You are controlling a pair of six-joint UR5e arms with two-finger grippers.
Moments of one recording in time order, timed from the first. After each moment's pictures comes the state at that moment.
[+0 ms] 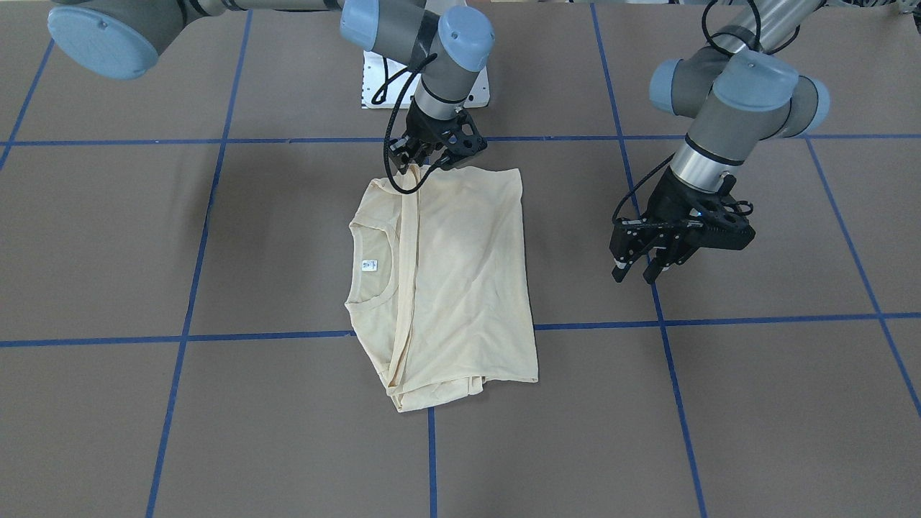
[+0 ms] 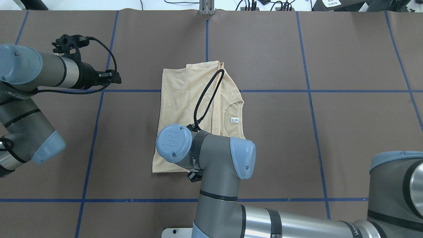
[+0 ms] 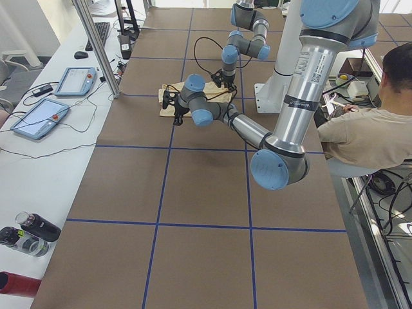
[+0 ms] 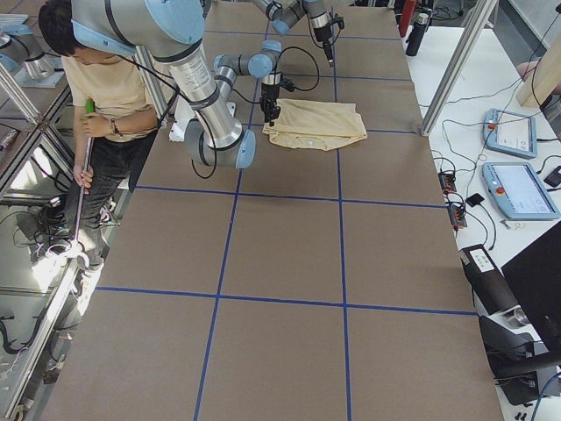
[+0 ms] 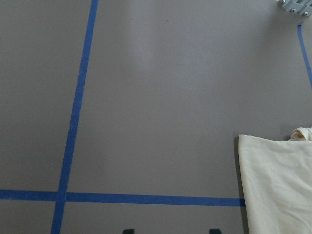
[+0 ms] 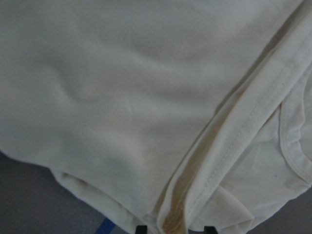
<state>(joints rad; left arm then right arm) -0.81 -1.87 -1.73 -2.18 -1.86 -1.19 0.28 -0.68 1.57 -2.01 1.74 0.71</state>
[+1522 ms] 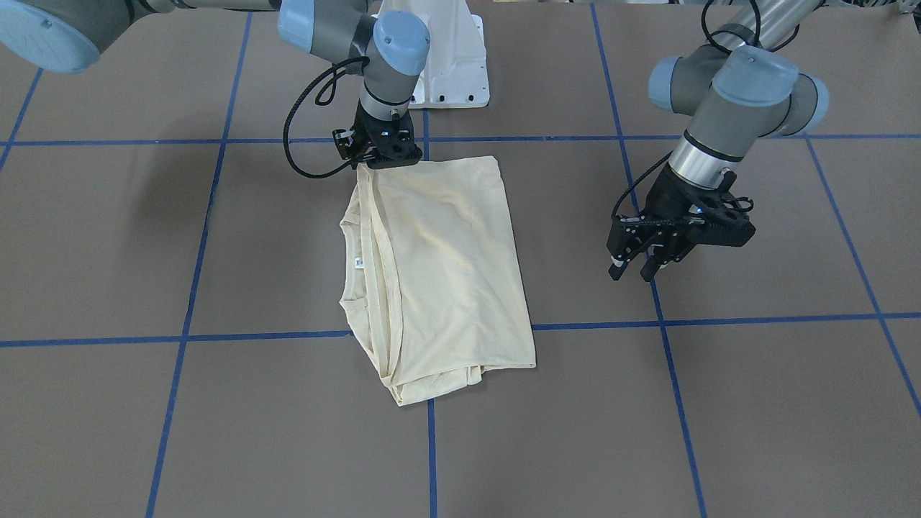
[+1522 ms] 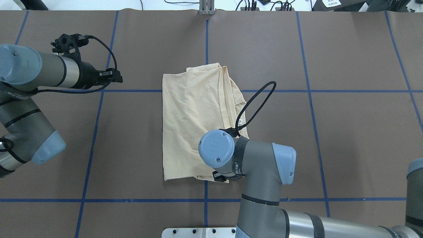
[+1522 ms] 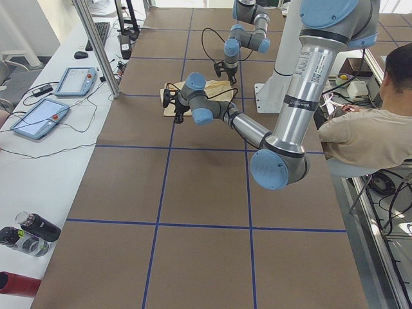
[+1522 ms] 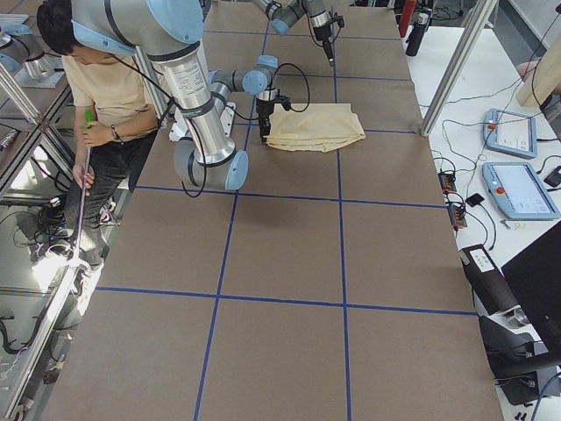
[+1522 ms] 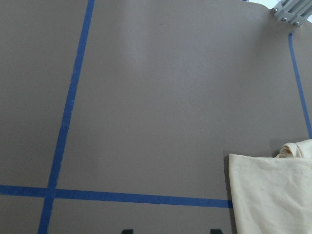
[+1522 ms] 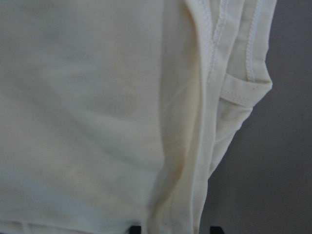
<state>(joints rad) -0.80 -1.87 -1.73 -2.19 -1.86 -1.24 0.29 -0.89 1.73 -1.95 1.77 1.06</state>
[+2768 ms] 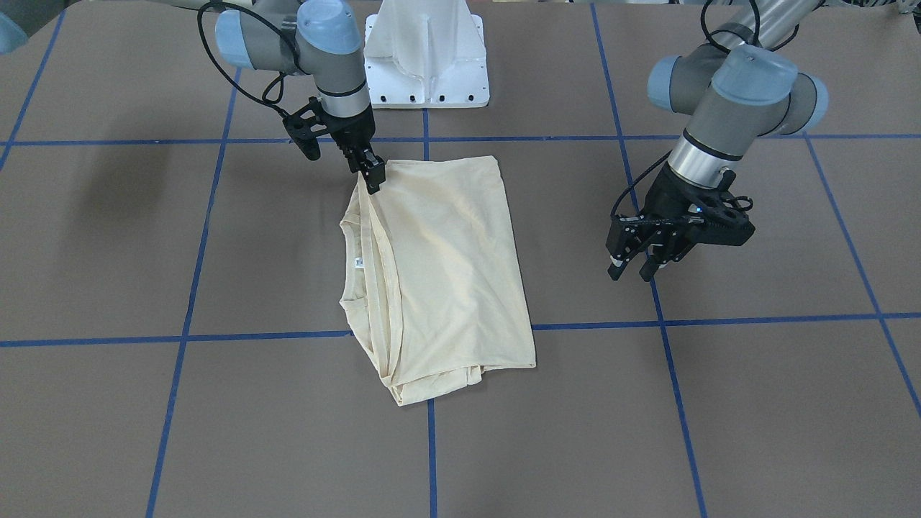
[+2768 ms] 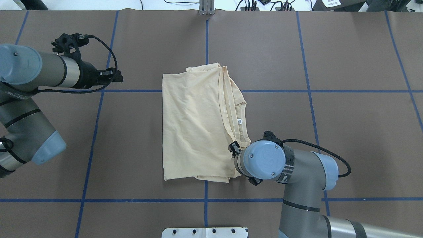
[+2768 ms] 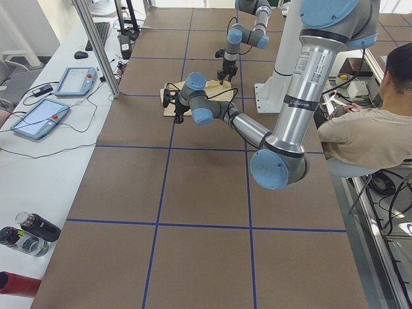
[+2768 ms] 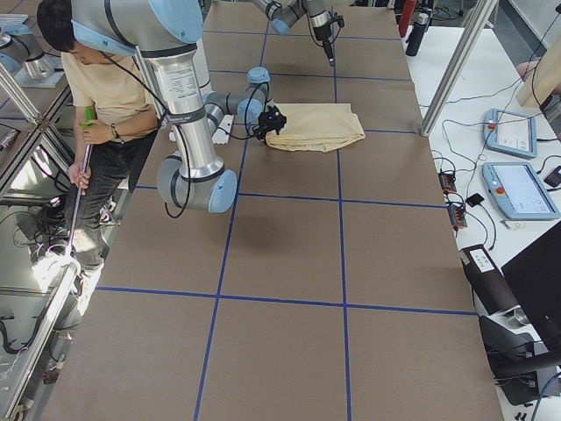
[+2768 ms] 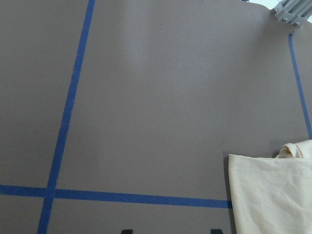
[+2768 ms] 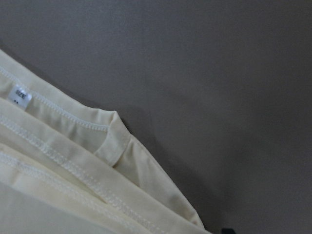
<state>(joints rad) -0.80 -1.87 -1.74 -2.19 -1.86 -1.24 0.29 -1.11 1.84 -1.48 1.63 2.38</state>
